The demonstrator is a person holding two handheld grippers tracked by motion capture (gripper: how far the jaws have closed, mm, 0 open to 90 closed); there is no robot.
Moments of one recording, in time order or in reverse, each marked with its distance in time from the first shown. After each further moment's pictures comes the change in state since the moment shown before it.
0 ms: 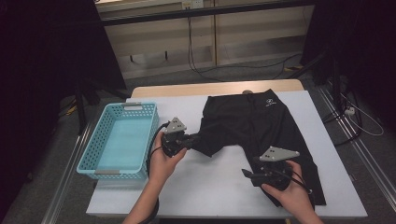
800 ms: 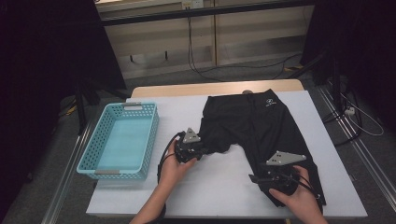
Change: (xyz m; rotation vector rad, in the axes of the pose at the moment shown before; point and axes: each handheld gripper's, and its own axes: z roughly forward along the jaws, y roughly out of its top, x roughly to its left) left arm -0.011 -0.031 0.050 0.158 0.011 0.075; right arm -0.008 -0.020 -0.012 0.058 0.001 0.031
